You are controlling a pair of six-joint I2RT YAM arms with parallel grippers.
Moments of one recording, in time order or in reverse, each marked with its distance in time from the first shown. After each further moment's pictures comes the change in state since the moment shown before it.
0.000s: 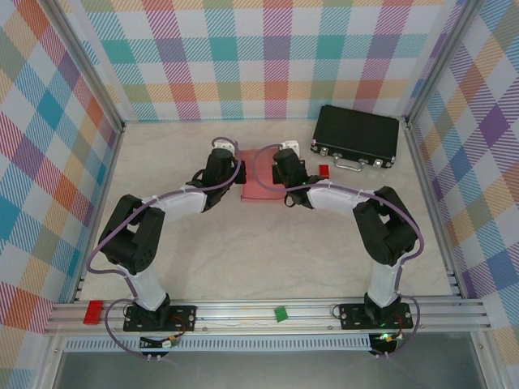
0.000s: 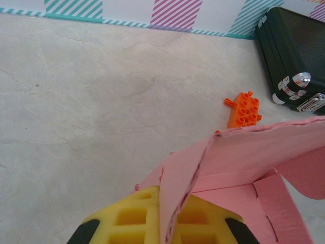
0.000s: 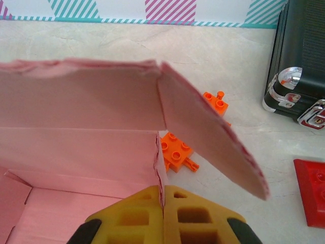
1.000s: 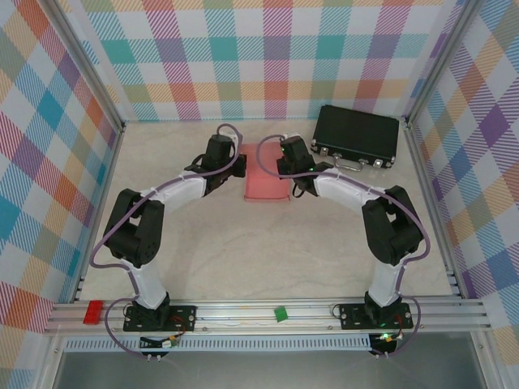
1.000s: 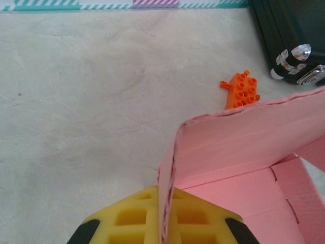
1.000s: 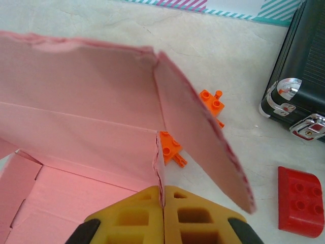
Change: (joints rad) left arm 0.047 0.058 0.191 -0.238 0.118 0.118; right arm -0.063 -0.018 0.114 -0.212 -0.129 -0.105
